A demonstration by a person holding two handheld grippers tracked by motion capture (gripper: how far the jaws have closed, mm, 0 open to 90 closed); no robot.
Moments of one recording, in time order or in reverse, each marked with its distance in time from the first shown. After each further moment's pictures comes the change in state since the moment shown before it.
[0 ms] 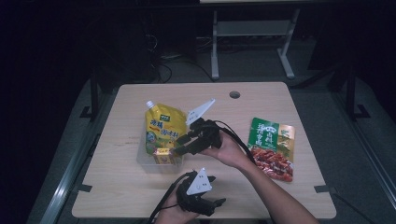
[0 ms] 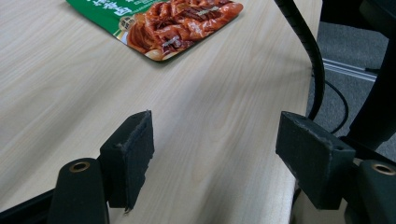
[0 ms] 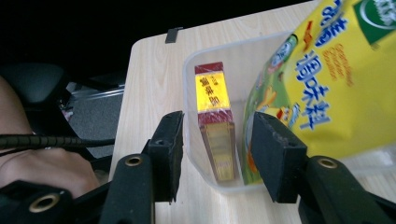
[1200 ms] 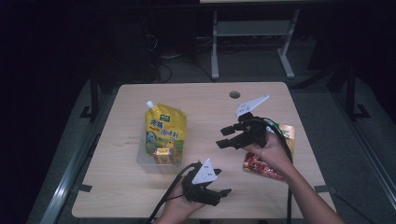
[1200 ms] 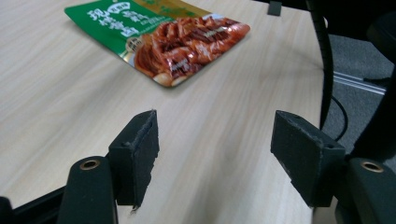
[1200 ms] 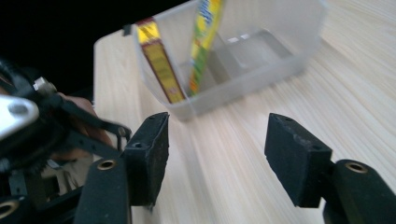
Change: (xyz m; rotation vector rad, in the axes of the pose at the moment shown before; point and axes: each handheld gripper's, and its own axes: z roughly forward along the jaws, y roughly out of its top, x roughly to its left) left arm 0.015 0.023 0.014 -0.023 -0.006 0.004; right arm -0.013 -0.068 -0.102 -0.041 -0.155 0.195
